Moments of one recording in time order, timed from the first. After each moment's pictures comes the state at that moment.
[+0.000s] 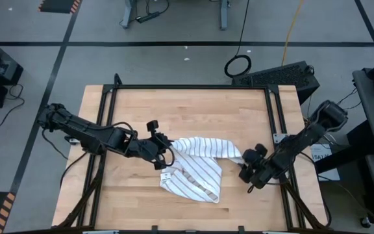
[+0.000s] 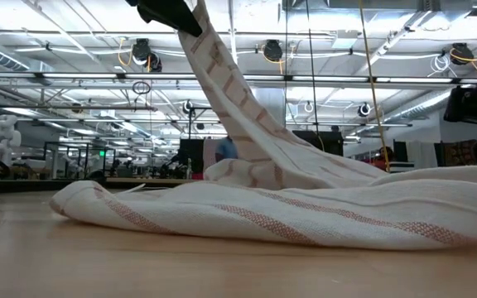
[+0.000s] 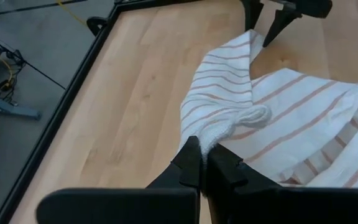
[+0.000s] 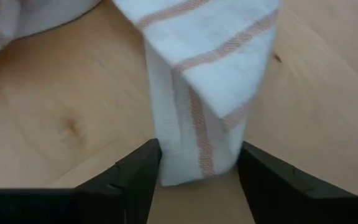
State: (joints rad) left arm -0.32 1.37 1.15 -0.53 -0.55 -0.17; right arm 0.73 1.36 0.41 -0.42 0.58 1.30
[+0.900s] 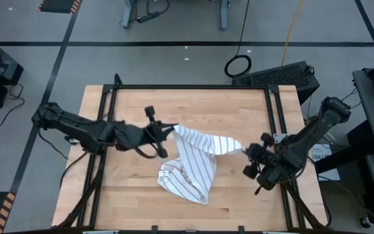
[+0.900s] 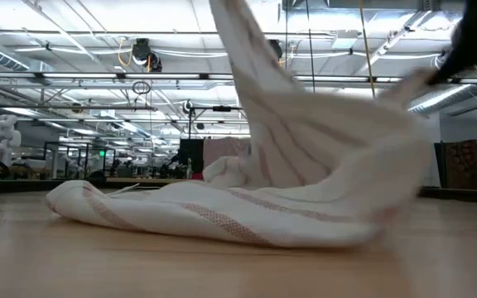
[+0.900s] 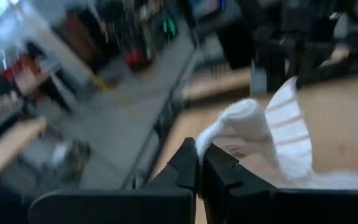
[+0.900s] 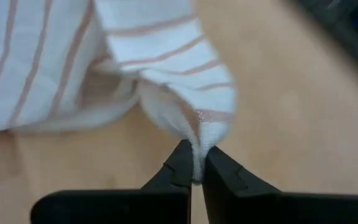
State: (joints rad) left arm -0.28 1.27 1.15 -0.11 -0.68 0.34; right arm 0.75 1.20 0.91 -1.16 0.81 1.18
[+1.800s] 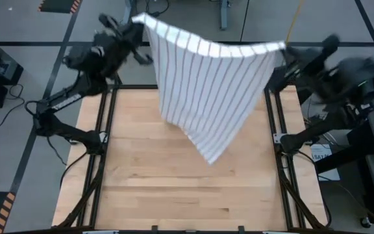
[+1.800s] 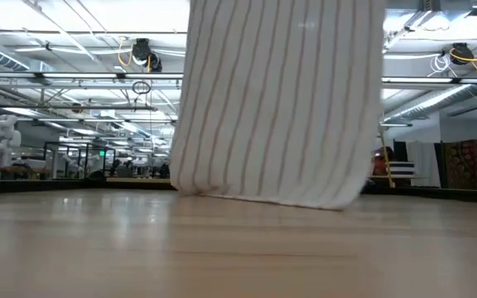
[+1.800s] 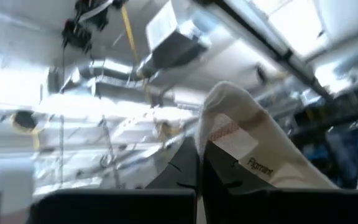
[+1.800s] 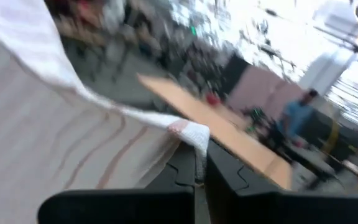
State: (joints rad) left arm 0.46 1.32 1.56 0.50 -0.04 0.41; right arm 0.19 1.19 2.01 -0.74 1.18 -0.49
